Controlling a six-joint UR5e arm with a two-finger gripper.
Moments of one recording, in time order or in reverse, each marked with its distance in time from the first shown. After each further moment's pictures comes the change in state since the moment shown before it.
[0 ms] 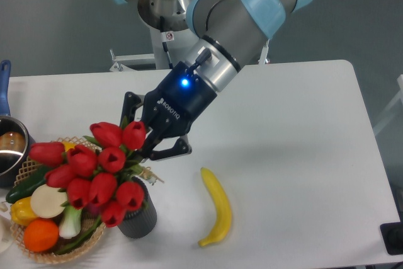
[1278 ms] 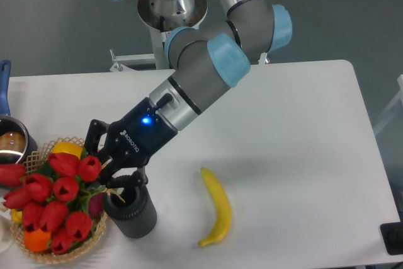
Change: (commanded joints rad) arm -0.063 -0.093 -0.046 0.020 0.014 0.008
